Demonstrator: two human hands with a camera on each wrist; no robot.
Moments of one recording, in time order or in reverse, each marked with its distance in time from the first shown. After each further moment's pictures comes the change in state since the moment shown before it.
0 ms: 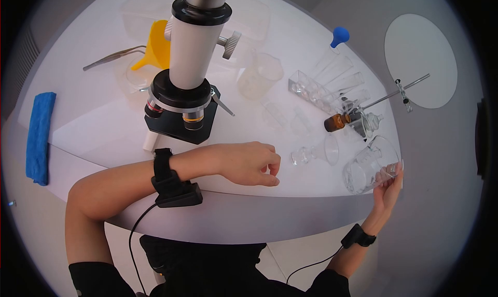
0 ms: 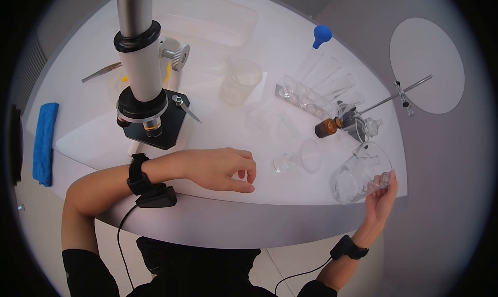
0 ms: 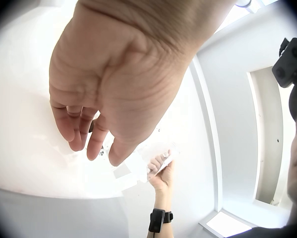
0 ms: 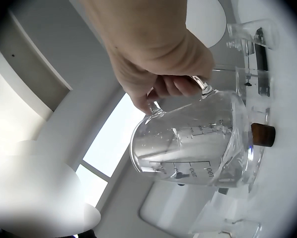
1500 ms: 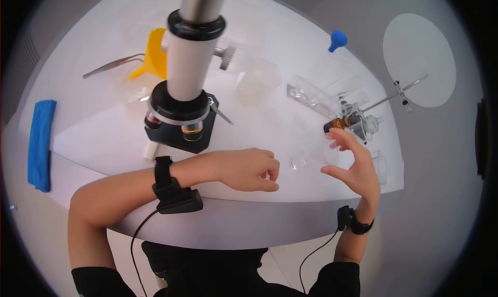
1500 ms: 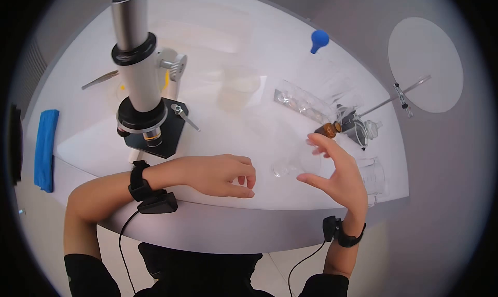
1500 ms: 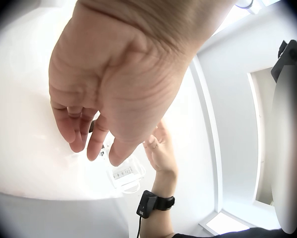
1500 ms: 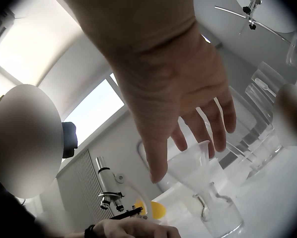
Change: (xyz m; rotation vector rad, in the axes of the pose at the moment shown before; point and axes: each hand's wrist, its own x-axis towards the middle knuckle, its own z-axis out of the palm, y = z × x) left_hand -0.003 0.000 -0.001 -0.056 0.042 -0.021; right_hand -0.006 0.018 0.132 -1.183 -0.883 -0.420
